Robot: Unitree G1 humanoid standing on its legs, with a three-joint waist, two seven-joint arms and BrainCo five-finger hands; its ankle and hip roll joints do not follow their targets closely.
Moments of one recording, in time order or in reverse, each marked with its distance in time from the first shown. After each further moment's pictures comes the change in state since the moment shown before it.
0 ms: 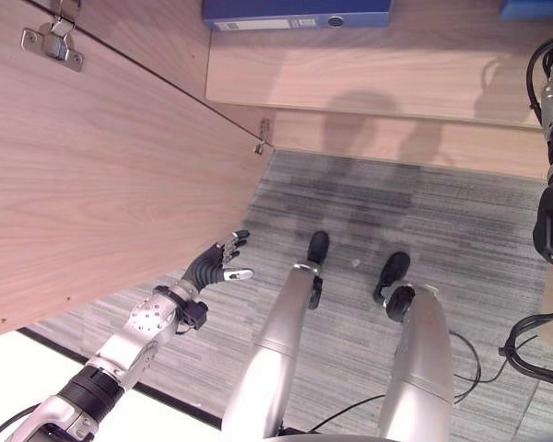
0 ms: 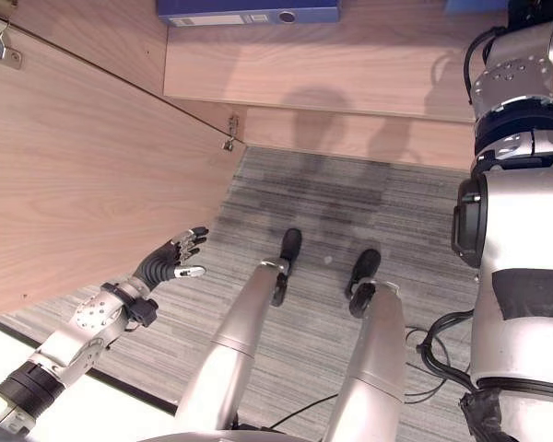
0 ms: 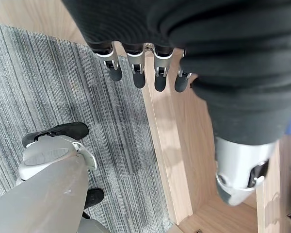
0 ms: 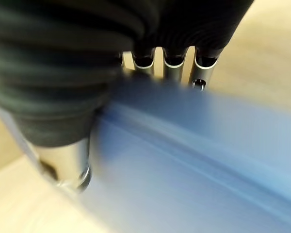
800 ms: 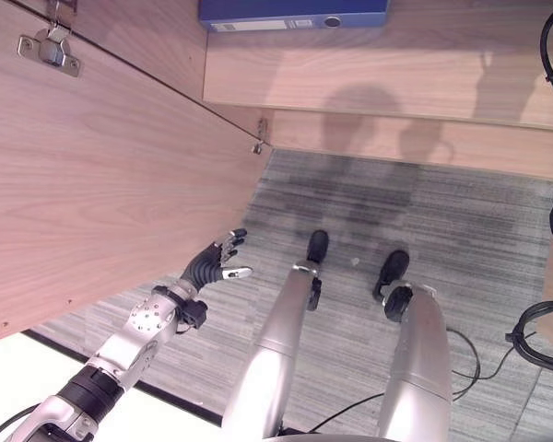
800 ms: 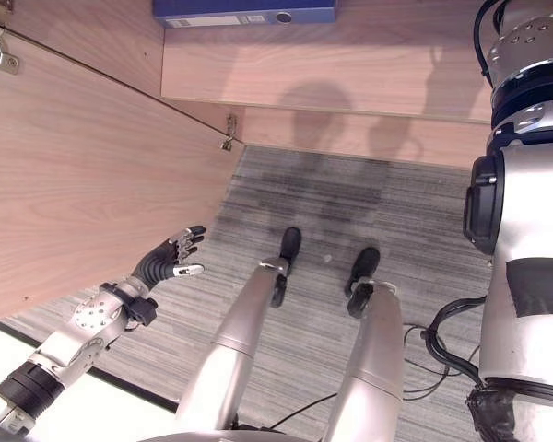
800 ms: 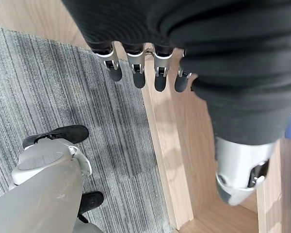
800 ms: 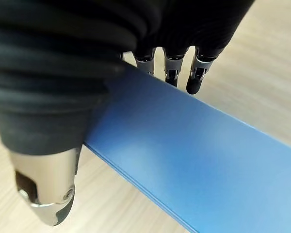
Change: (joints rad) left arm -0.001 0.002 0.000 0.001 -0.008 0.000 0.031; right arm -0.012 -0.009 -0.004 0.026 -0.039 0.064 0.015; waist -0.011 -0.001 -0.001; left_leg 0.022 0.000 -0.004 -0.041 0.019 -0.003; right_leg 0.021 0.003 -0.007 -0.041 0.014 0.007
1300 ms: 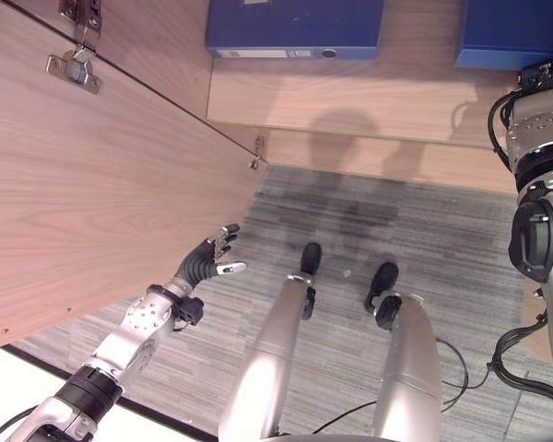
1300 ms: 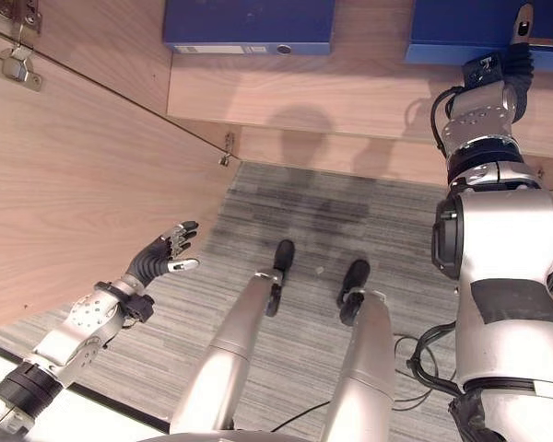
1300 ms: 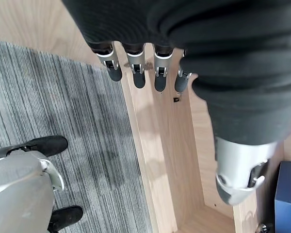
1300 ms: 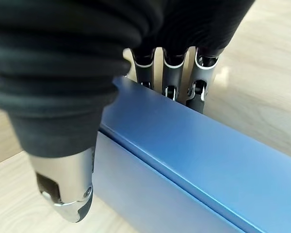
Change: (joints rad) left arm 0.018 -0.006 0.038 0.012 -0.001 -0.002 0.021; right arm 0.198 0.064 -0.124 0.034 0.011 -0.009 0.025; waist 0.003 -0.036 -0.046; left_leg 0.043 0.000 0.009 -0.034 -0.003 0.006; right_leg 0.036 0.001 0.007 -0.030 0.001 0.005
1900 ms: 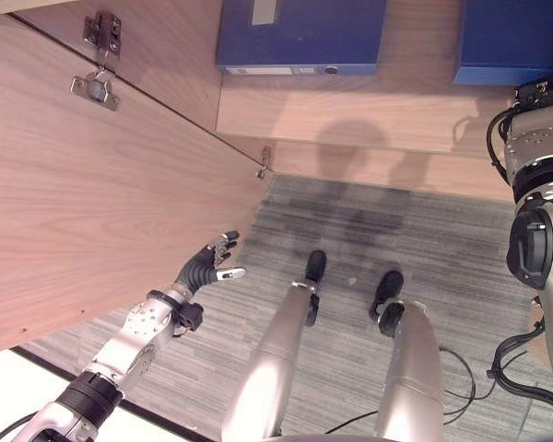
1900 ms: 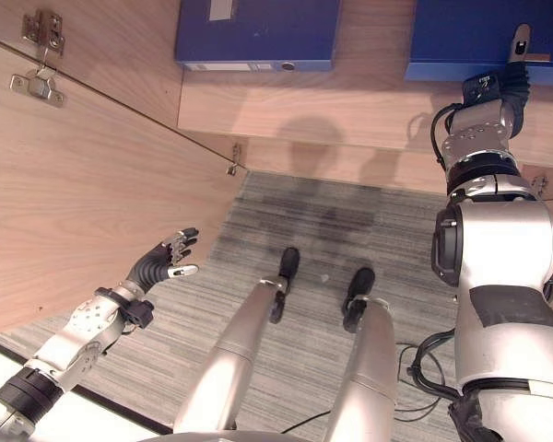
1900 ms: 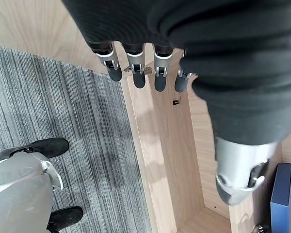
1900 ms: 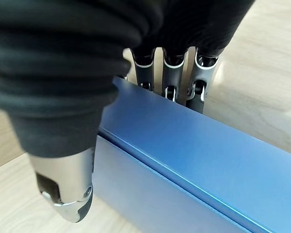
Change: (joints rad) left arm 0.014 -0.020 -0.003 0.018 -0.002 0.001 -0.017; right arm 0.084 -0.002 -0.047 -0.017 0.001 -0.005 0.041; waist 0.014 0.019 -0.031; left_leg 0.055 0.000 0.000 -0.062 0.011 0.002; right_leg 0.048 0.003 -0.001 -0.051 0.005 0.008
